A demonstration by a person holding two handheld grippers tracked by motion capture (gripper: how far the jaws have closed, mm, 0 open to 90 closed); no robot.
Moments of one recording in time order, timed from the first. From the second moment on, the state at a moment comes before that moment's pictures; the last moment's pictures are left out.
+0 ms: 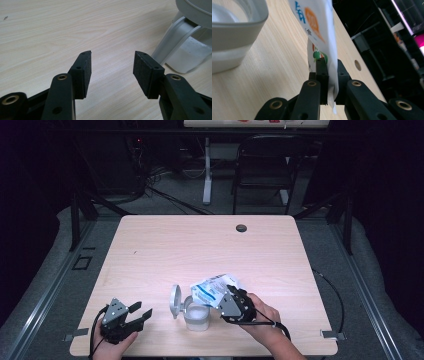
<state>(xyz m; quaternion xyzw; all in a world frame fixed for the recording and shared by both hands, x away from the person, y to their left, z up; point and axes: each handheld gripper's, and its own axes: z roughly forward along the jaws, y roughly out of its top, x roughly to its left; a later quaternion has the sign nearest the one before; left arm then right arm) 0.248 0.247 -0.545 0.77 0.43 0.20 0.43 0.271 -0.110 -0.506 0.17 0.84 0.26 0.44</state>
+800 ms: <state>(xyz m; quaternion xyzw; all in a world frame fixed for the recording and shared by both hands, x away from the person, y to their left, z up) 0.248 0.248 -0.545 0.77 0.43 0.20 0.43 0.289 -0.132 -0.526 0.30 0.83 0.33 0.33</state>
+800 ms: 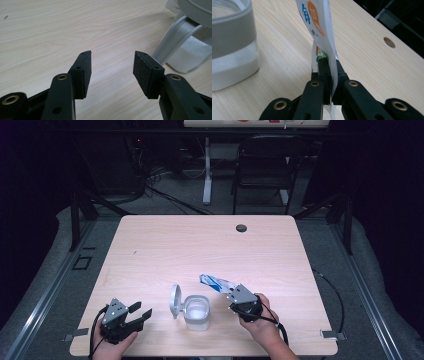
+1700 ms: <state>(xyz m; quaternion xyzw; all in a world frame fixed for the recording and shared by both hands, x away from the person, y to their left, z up) 0.249 0.247 -0.548 0.77 0.43 0.19 0.42 0.303 -0.179 -0.546 0.41 0.78 0.38 0.28</state>
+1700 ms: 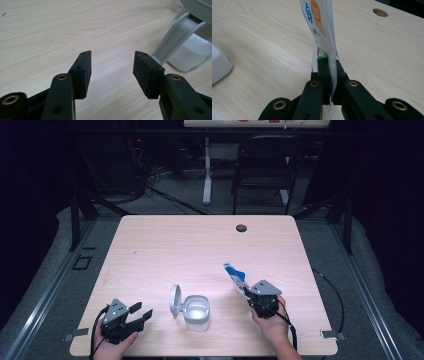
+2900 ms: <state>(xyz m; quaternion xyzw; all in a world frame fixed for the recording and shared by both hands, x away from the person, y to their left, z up) 0.250 0.246 -0.549 0.77 0.44 0.19 0.43 0.303 -0.191 -0.550 0.44 0.76 0.39 0.26</state>
